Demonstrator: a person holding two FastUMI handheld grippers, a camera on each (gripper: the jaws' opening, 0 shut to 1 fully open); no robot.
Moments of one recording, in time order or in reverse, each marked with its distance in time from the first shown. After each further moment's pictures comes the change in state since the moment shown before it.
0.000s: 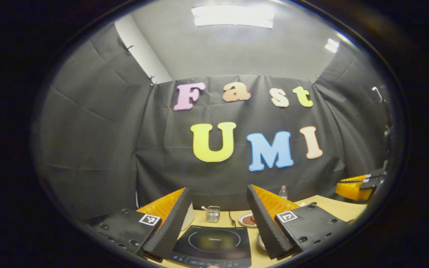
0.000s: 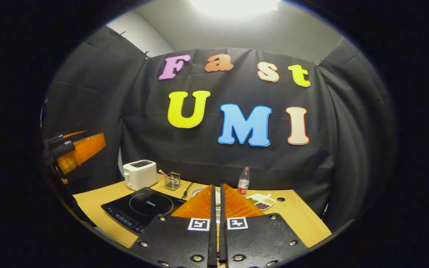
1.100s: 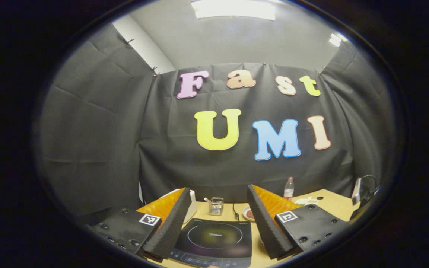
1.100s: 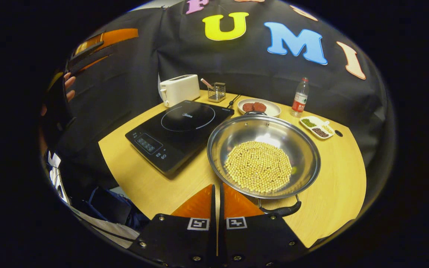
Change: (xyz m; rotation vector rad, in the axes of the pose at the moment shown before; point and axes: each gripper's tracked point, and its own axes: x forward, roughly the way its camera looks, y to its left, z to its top) left arm 0.028 -0.024 -0.041 0.008 0.098 0.058; right arm -0.015 0.056 -0.223 -0.003 0.666 0.407
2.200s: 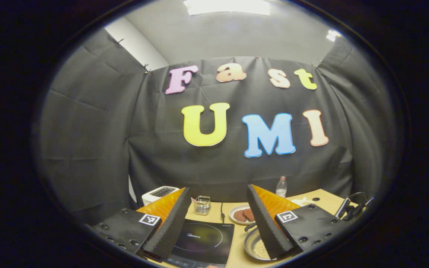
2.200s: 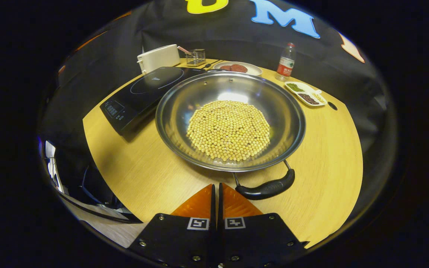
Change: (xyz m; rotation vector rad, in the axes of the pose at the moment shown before) left arm 0.039 -0.086 -0.014 0.004 0.032 -0.021; right arm 0.001 -0.111 -0.058 0.025 0.233 -0.079
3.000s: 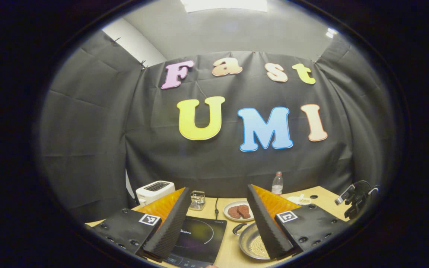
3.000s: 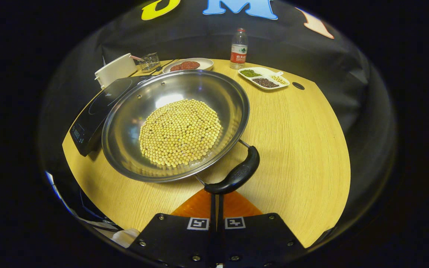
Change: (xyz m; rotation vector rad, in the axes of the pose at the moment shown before) left arm 0.009 -0.028 -0.017 0.007 0.043 0.011; right arm 0.009 -0.087 0.008 0.196 0.040 -0.121
